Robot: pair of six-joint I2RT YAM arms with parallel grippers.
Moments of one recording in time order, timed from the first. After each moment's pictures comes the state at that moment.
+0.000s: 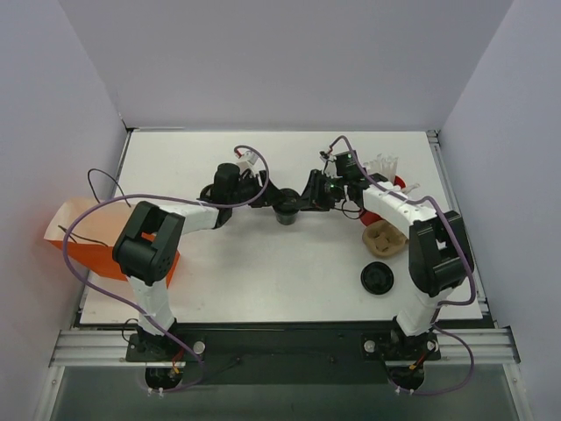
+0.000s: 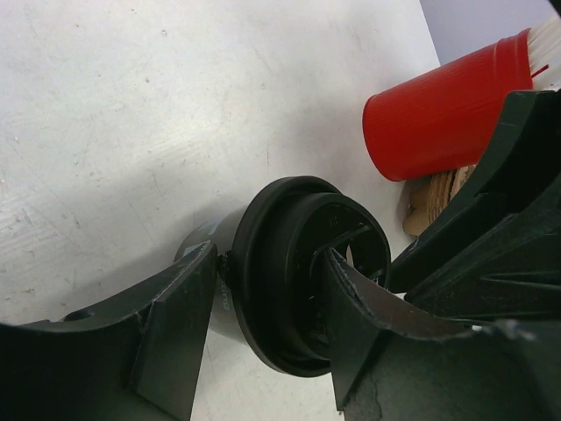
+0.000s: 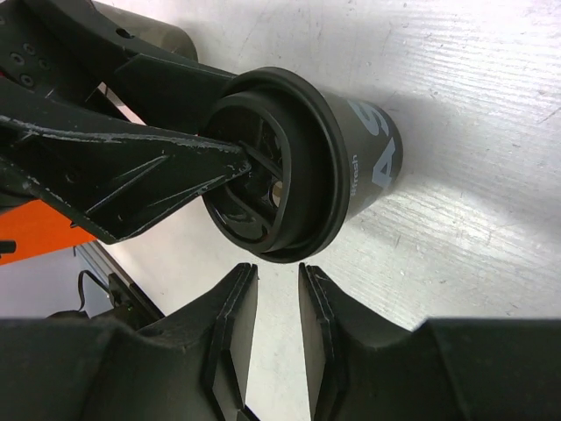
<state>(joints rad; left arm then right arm) -0.45 1.90 1.02 0.49 0.45 -0.63 0.37 1.76 1.20 -0.27 -0.52 0.54</state>
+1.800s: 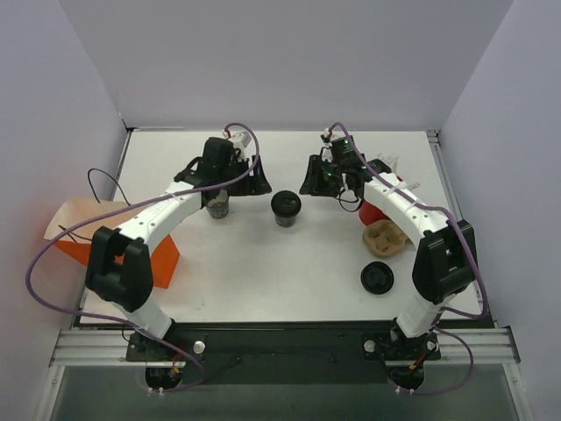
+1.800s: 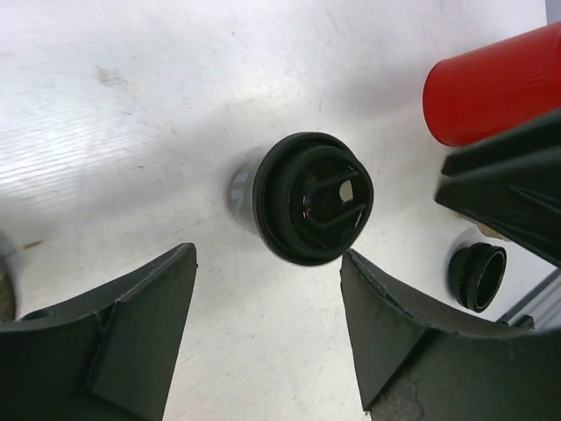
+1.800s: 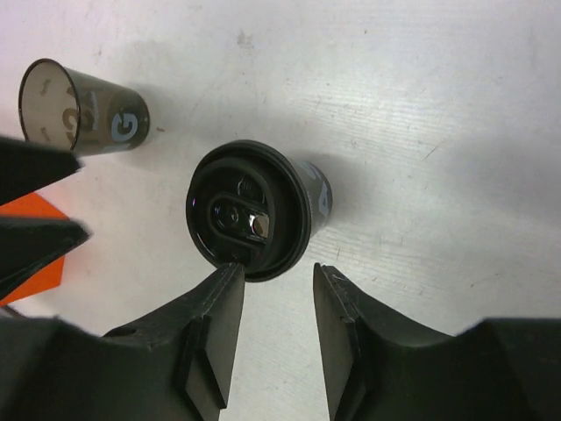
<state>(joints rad) -0.44 1.68 1.32 -0.32 0.28 -0.46 0.43 1.69 1.36 -0.49 -0.21 0.44</state>
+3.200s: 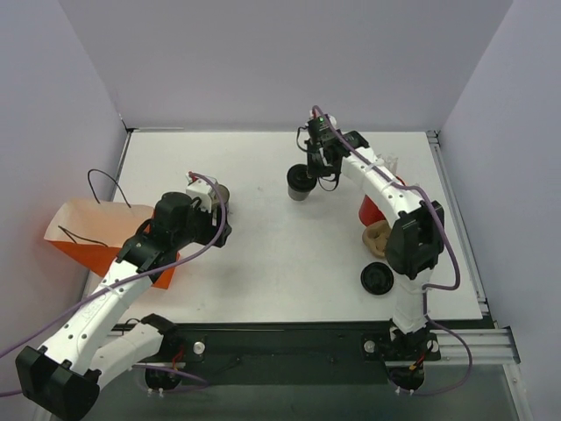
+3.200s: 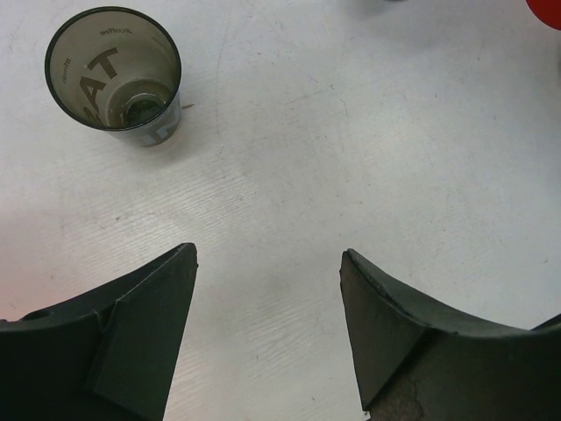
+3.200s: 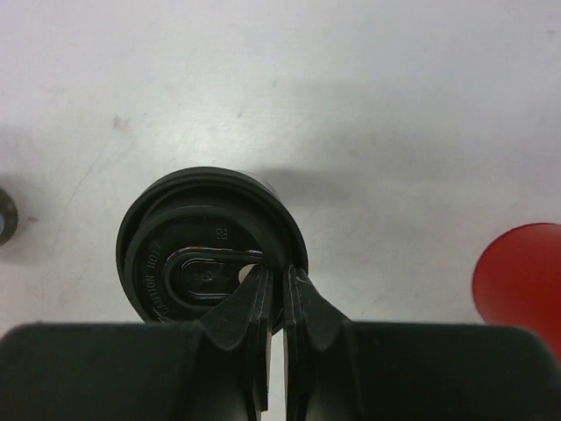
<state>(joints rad) -0.47 0.93 0.85 -0.49 0.02 -0.17 0.53 1.95 1.82 -0.80 0.20 0.36</state>
